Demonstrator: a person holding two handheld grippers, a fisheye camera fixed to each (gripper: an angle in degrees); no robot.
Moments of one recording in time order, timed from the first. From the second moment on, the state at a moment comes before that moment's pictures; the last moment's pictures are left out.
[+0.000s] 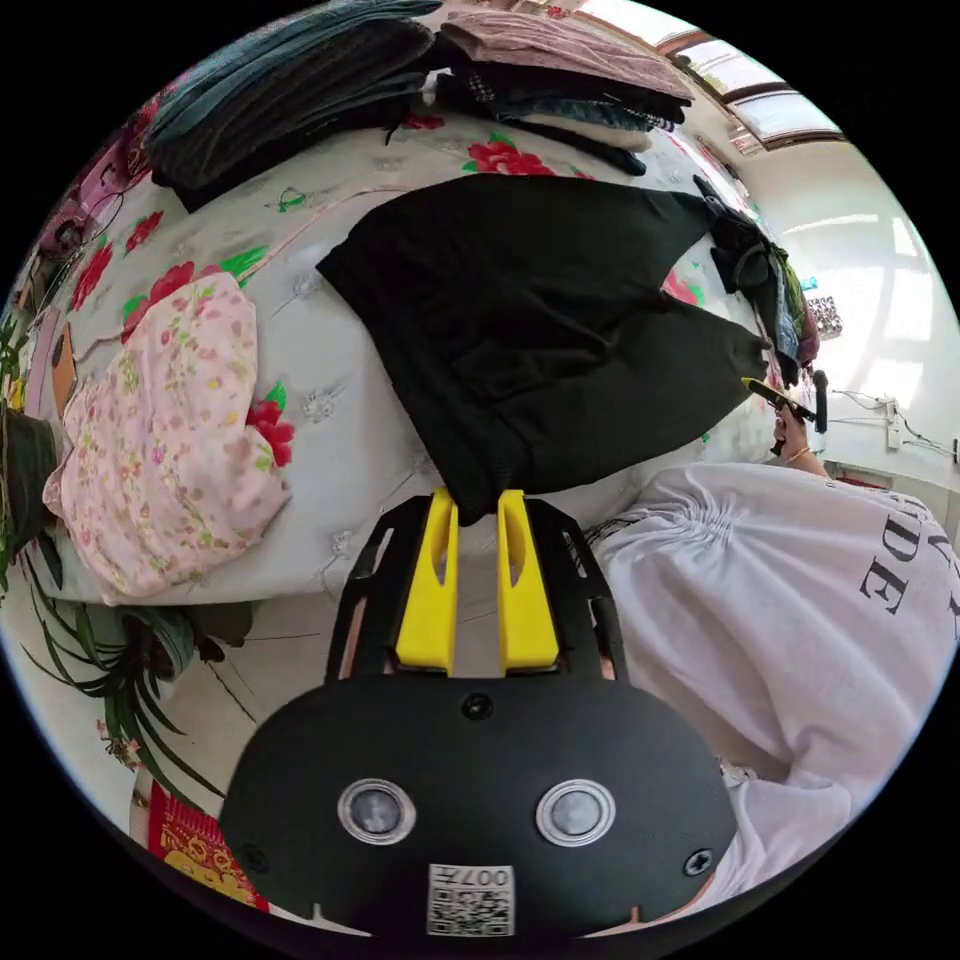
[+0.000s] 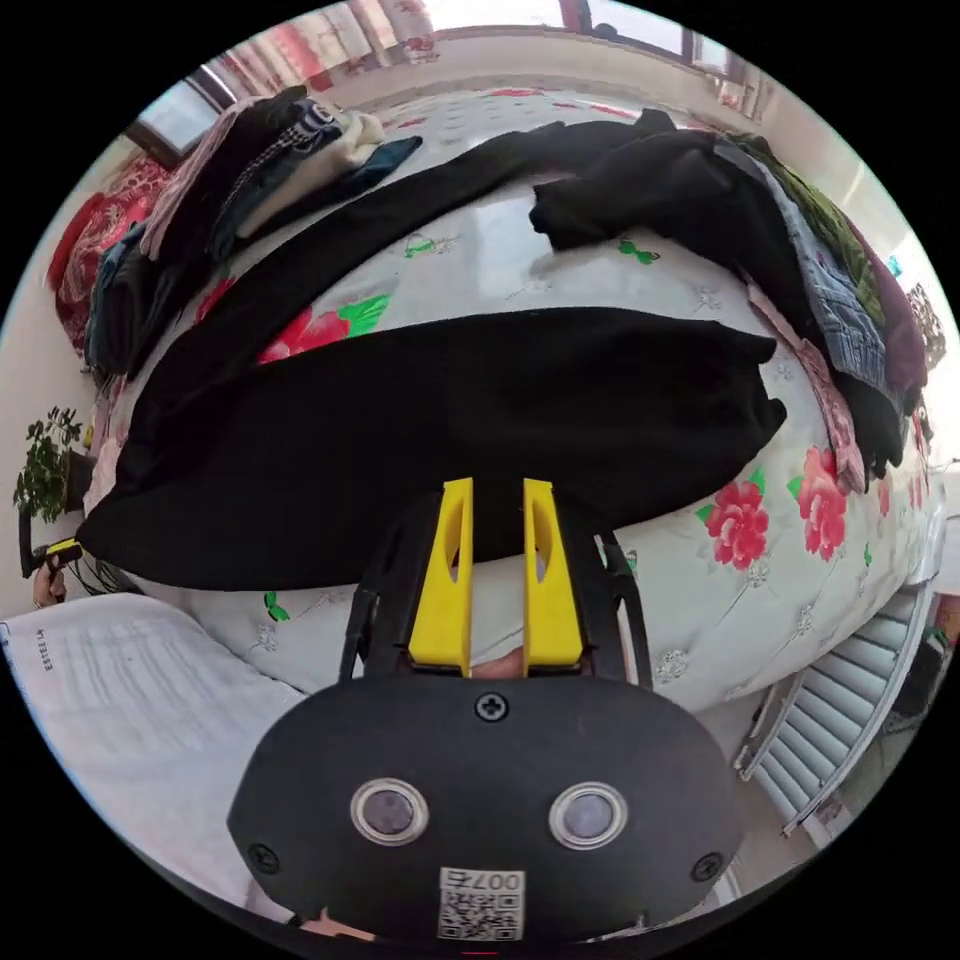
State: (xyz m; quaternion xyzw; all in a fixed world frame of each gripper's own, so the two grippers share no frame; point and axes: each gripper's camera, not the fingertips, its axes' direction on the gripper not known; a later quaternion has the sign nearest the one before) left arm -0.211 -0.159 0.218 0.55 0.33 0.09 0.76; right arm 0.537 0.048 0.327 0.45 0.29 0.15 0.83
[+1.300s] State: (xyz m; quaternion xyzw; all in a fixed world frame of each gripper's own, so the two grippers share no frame) left arm -0.319 -0.227 0.006 0.58 0.29 -0.01 0.76; right arm 0.431 -0.337 -0.034 0.44 0.35 0.11 0.82
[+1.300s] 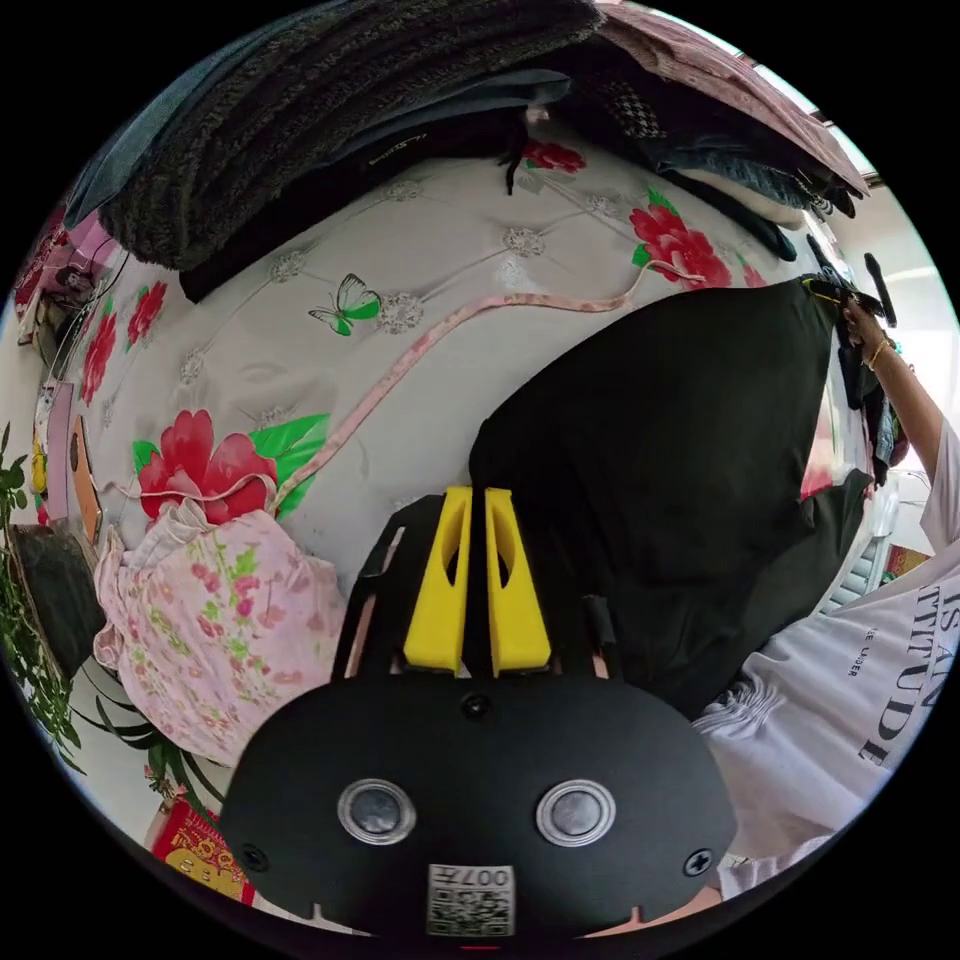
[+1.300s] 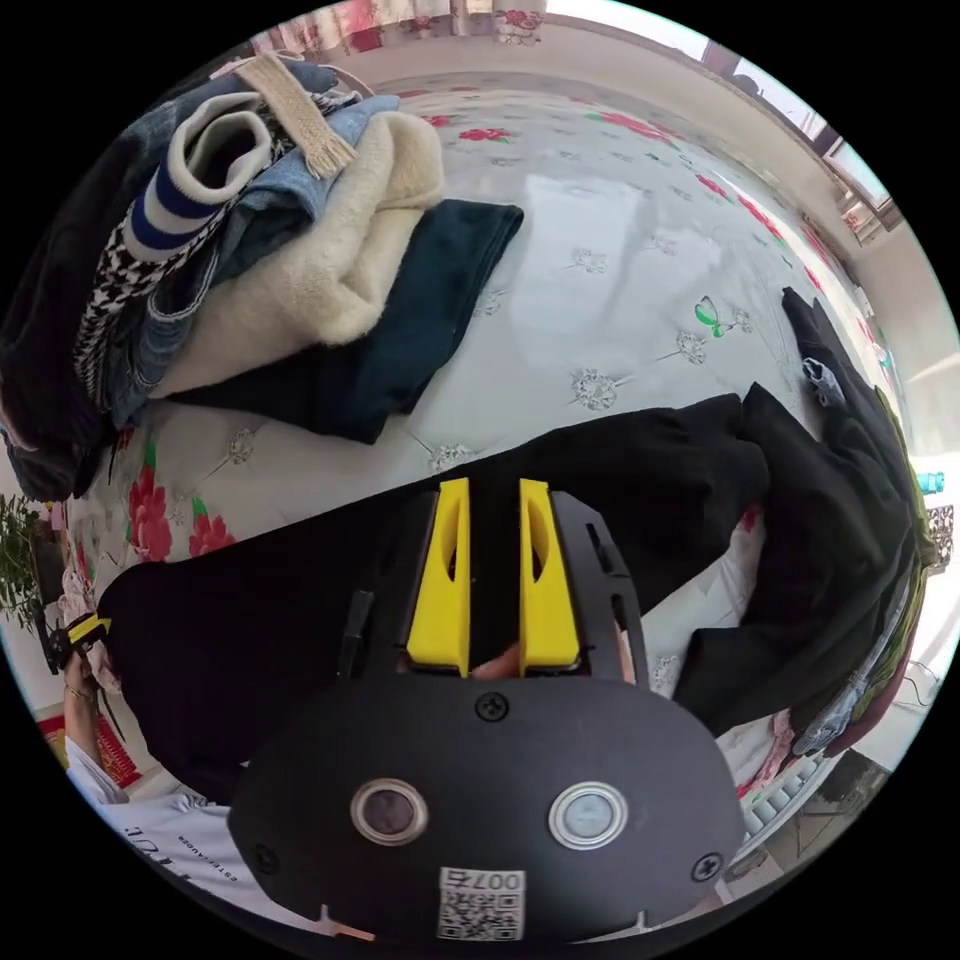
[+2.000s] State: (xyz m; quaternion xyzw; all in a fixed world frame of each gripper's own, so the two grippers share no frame) left arm -0.185 0.067 0.254 0.73 0.30 0.03 0.61; right arm 0.511 0.344 0.188 0.63 0.17 0.10 0.75
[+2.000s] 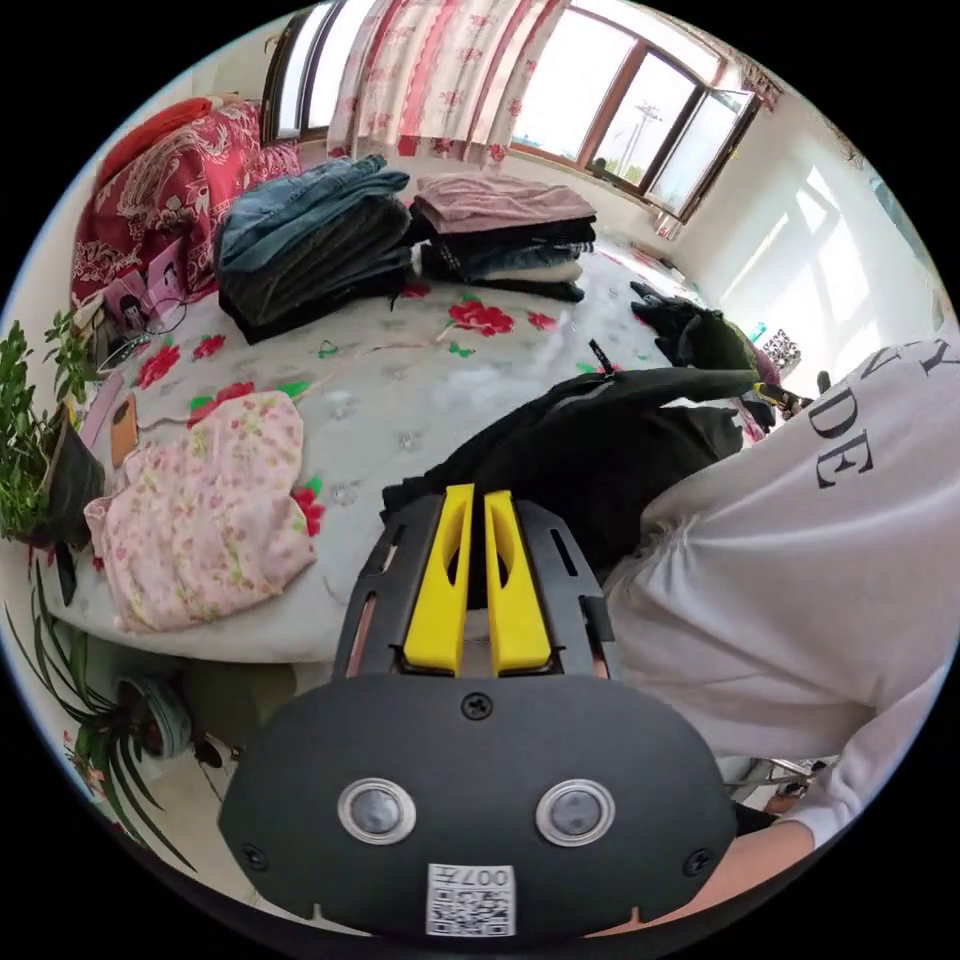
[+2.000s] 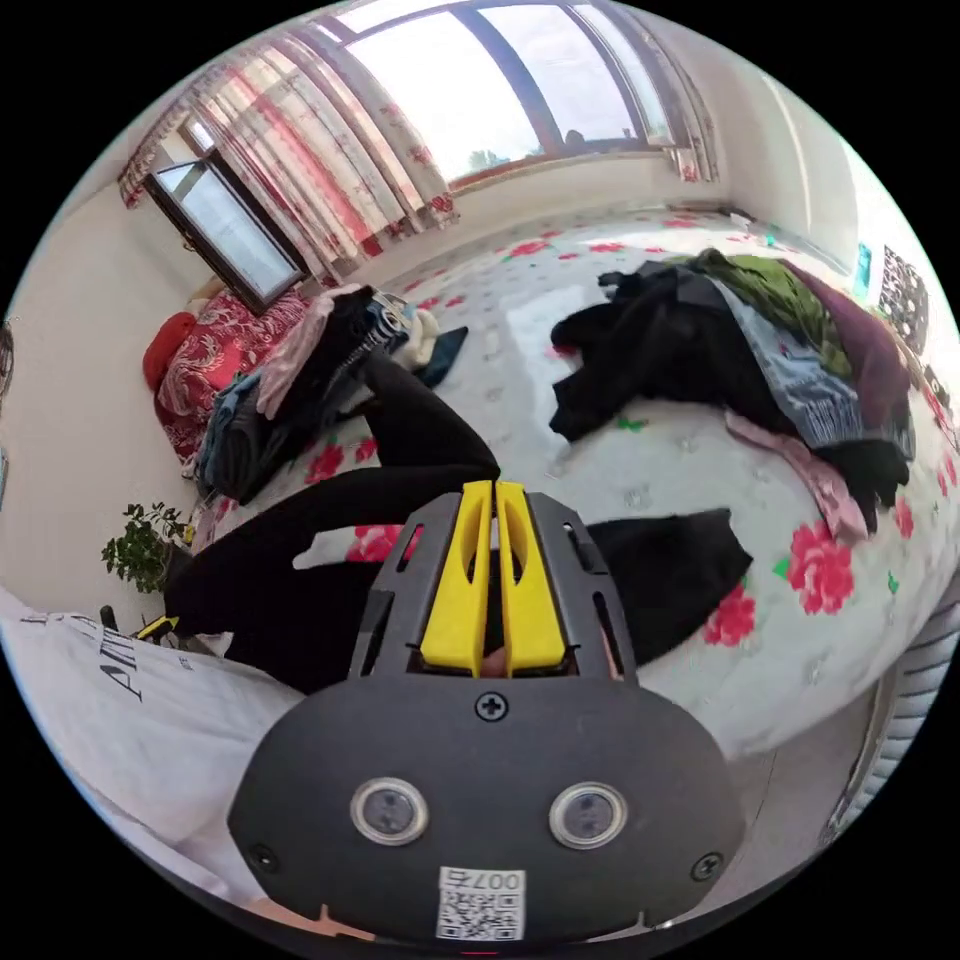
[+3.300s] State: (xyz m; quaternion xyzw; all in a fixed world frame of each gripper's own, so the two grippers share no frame) left arm -0.100 0.064 0.305 0.62 0.38 -0.09 0.68; right arm 0.572 0.436 0.241 0.64 0.11 0.10 0.75
